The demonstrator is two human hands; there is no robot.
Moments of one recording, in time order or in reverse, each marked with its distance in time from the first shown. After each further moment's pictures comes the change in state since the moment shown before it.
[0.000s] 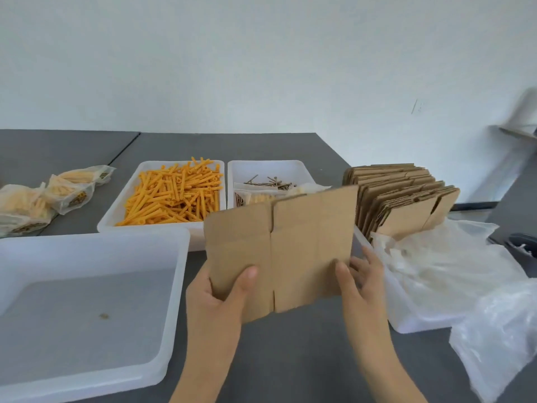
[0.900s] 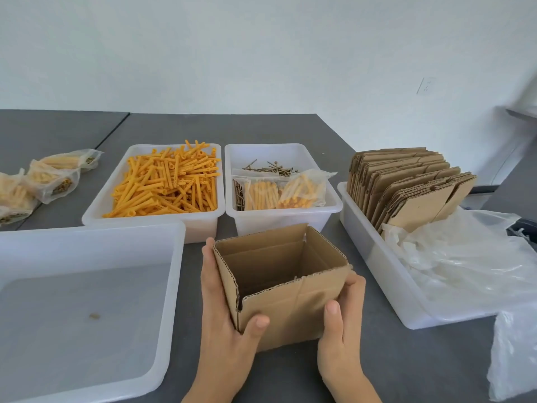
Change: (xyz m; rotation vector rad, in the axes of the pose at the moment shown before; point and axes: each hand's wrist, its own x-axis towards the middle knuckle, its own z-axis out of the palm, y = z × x) left_hand -0.001 -0.060 -0.007 0.221 -0.184 0.306; right_hand -0.023 0.044 0.034 -0.012 -0.027 -0.311
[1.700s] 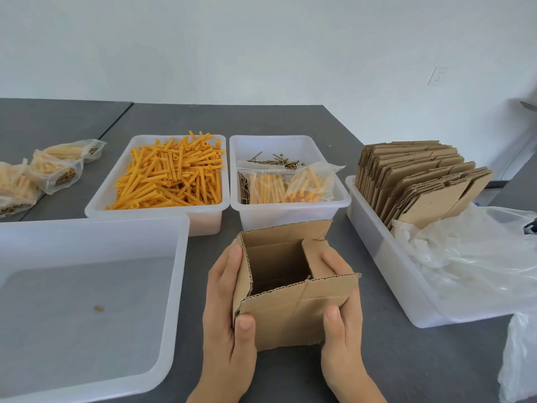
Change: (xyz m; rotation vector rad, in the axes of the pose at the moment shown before) left_hand -0.005 0.004 0.000 0.045 0.079 0.072; right_hand -0.001 0.006 0.008 0.048 -0.053 0.049
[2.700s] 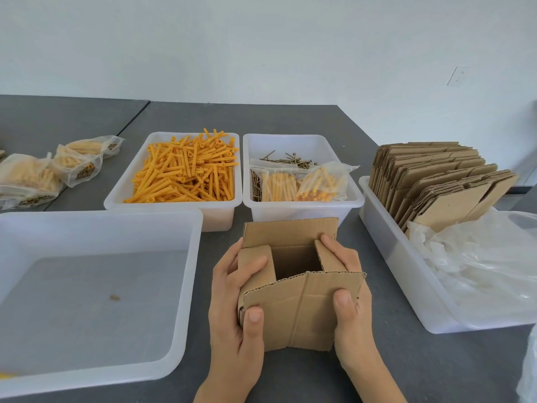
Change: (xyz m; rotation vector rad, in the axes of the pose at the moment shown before) left_hand 0.003 0.002 -0.003 0.005 0.050 0.060; right_hand 0.025 -0.004 -0.002 -0.035 -0.159 -0.067
